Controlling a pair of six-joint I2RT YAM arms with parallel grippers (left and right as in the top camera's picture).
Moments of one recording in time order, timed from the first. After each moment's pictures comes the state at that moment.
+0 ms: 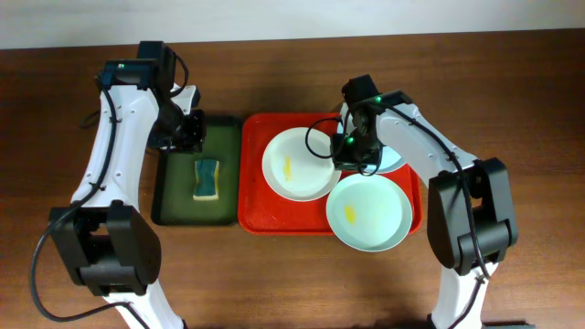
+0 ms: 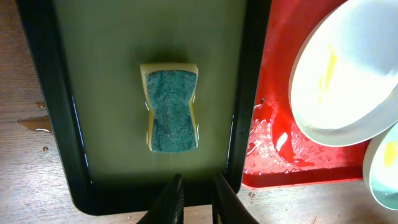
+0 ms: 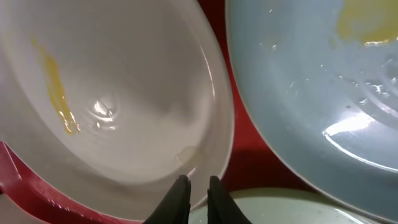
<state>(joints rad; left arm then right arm) -0.03 1.97 1.84 -1.39 0.16 -0.05 0.29 2.06 1.54 -0.95 -0.29 0.29</state>
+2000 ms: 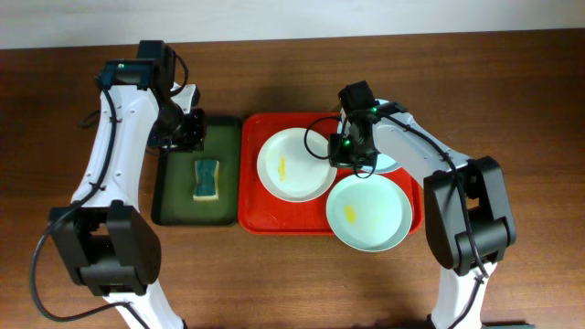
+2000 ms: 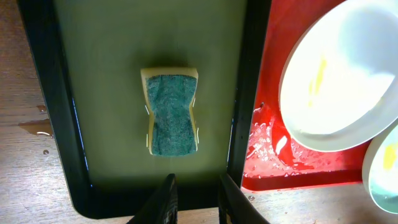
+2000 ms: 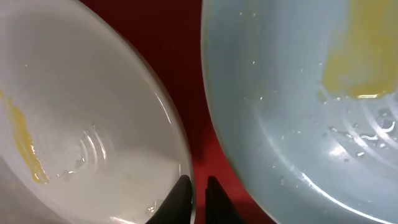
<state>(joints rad) -0.03 1.97 1.84 -1.38 0.16 -0.05 0.31 2.06 1.45 -0.75 -0.22 0.36</state>
